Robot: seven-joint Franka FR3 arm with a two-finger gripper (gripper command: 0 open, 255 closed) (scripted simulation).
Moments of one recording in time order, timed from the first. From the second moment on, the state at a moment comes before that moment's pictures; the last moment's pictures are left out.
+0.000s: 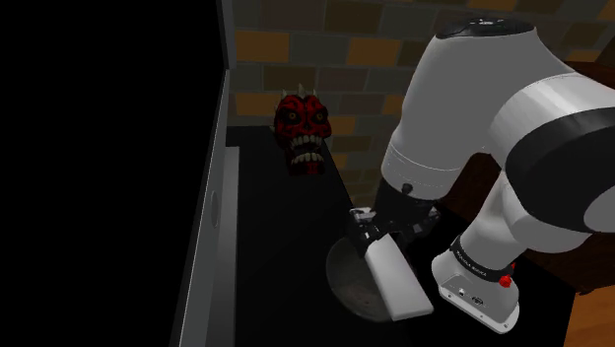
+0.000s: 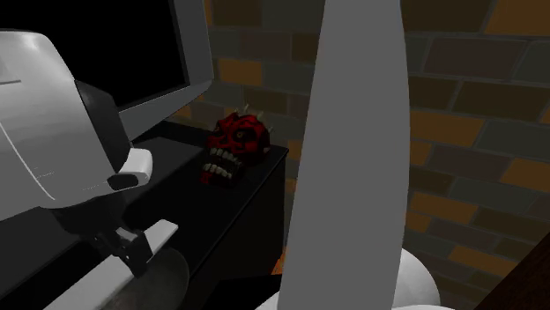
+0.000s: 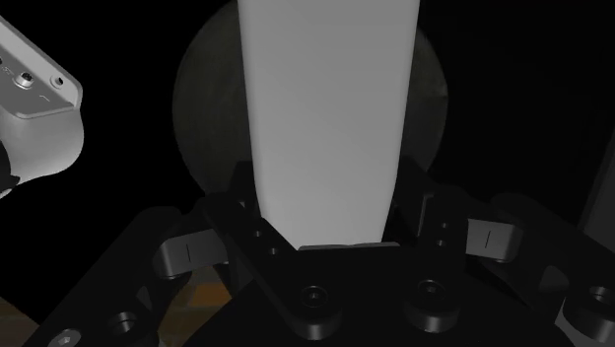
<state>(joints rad) 0.35 -0.83 0.70 -2.61 0.52 1.86 1.22</state>
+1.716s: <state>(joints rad) 0.35 -0.78 0.77 -2.69 0.58 1.99 1.22</state>
